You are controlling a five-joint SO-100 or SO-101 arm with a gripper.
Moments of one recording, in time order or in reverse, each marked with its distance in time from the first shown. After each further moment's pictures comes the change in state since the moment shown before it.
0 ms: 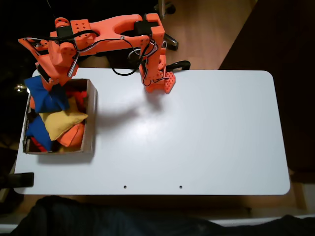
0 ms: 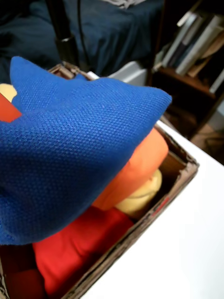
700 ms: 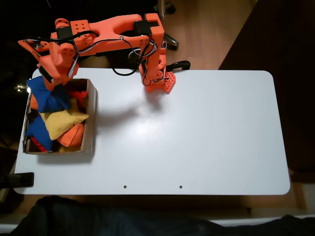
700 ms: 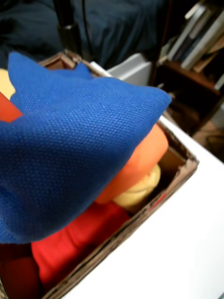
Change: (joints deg) arm 0.5 -0.4 1.6 0.6 -3.5
